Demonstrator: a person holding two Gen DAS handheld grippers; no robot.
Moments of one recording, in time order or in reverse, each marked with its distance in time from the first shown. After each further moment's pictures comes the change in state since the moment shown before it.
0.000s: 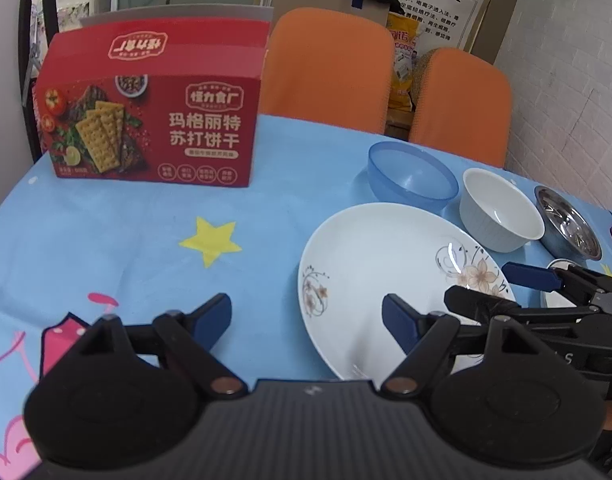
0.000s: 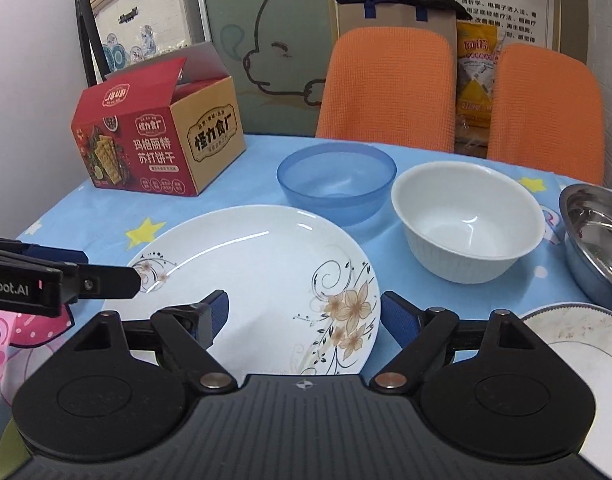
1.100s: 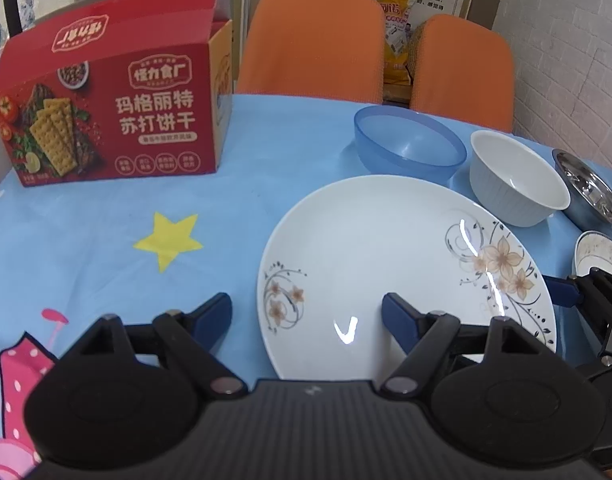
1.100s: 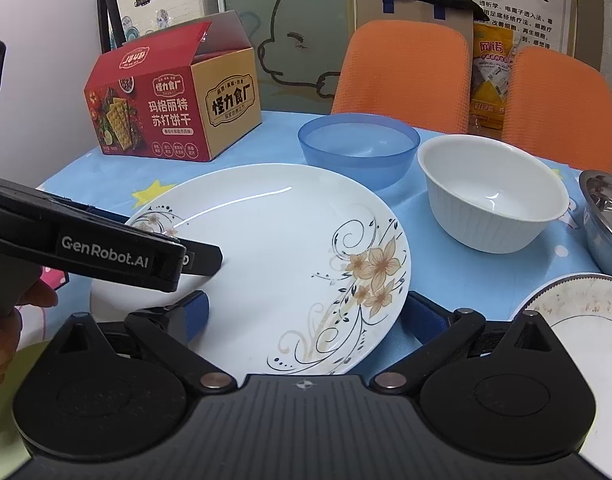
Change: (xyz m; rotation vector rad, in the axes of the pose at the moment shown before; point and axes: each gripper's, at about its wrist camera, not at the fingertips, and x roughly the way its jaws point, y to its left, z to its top) left arm 0.049 -0.024 -0.003 0.082 0.044 0.045; right arm 0.016 0.013 -0.026 -0.057 0.020 0.007
